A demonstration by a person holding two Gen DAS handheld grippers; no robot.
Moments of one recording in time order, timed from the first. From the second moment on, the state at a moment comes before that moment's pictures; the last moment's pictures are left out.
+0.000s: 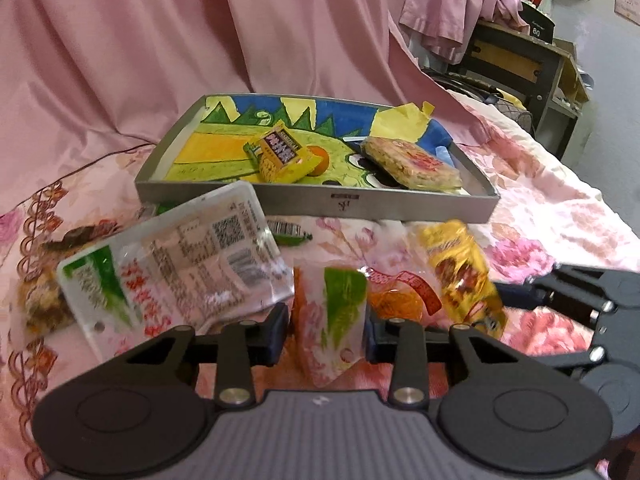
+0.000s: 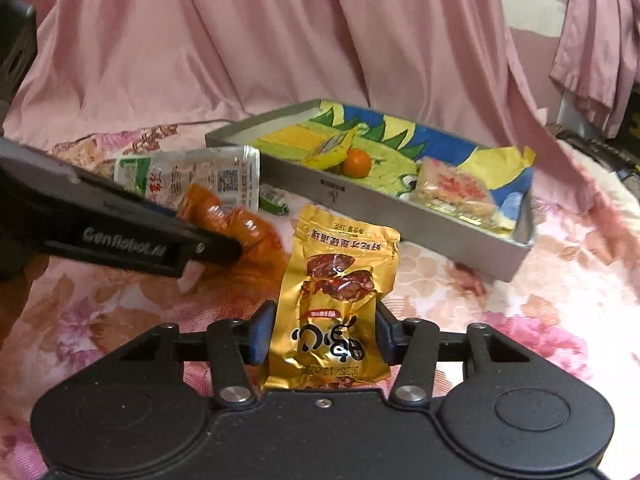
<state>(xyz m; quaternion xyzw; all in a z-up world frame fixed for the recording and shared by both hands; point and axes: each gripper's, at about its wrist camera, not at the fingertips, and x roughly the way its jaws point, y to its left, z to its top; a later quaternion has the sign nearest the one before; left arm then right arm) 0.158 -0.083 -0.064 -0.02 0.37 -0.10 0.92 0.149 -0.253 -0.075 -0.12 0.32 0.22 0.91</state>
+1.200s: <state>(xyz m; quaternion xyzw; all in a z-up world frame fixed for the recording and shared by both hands) 0.253 -0.089 0.014 -0.09 0.26 -0.02 0.96 0.230 -0.302 -0.043 -0.05 0.14 0.15 0.98</state>
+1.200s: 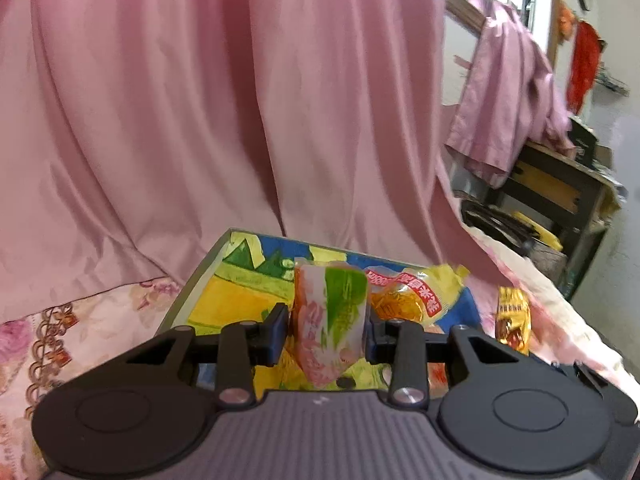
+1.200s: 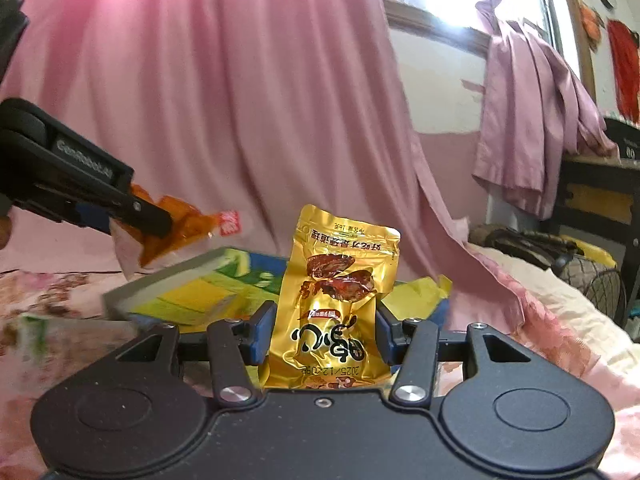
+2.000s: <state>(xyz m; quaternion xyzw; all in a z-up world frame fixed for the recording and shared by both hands) 0.311 -0.136 -0.046 -0.07 0.31 -0.02 0.95 0.297 -0.326 -0.070 -0.02 0.23 0.12 0.96</state>
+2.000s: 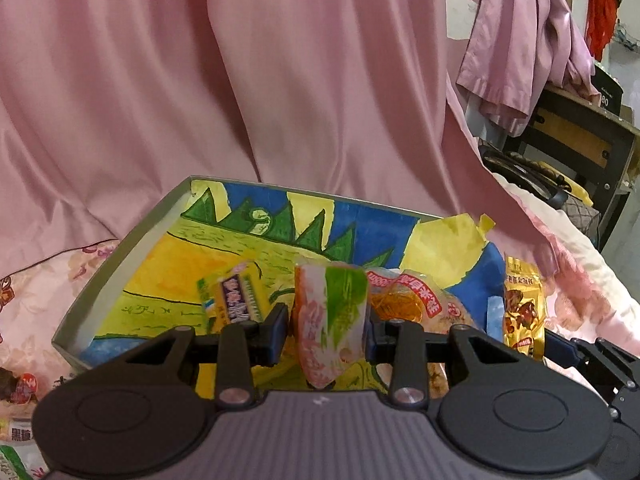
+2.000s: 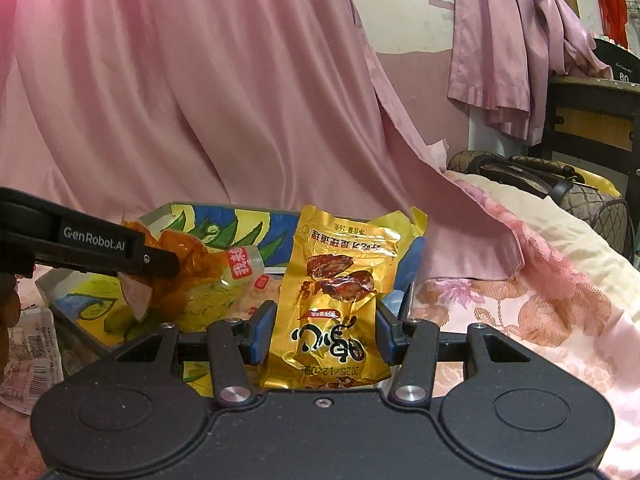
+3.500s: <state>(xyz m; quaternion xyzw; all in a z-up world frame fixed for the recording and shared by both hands) 0.273 -0.122 -0.022 -0.05 0.29 0.01 0.96 0.289 -0.333 -0.053 0.00 0.21 0.10 0.97</state>
